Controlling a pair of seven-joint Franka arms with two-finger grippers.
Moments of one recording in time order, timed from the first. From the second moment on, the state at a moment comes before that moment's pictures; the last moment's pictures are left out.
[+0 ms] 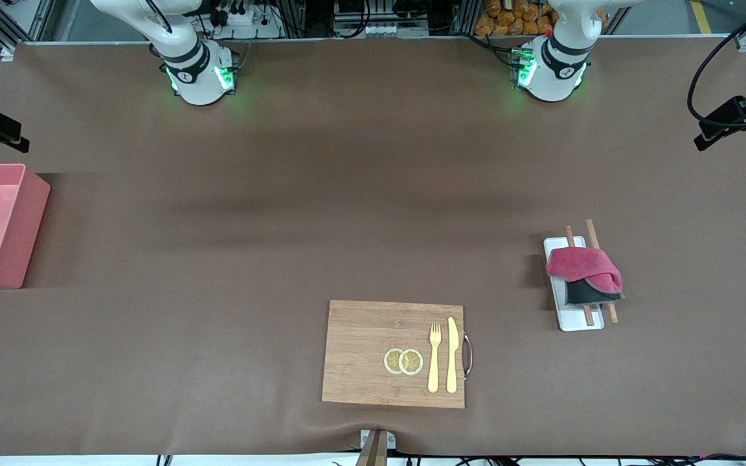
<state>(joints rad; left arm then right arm) 0.09 -0.10 -0.09 -1.58 0.01 1.49 -0.18 0.03 0.00 -0.13 -1.48 -0.03 1.36 -0.14</state>
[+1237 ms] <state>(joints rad) 0.11 0.09 -0.10 -1.83 0.01 1.89 -0.17 0.05 0.01 -0.13 -1.48 -0.03 1.37 -0.14</state>
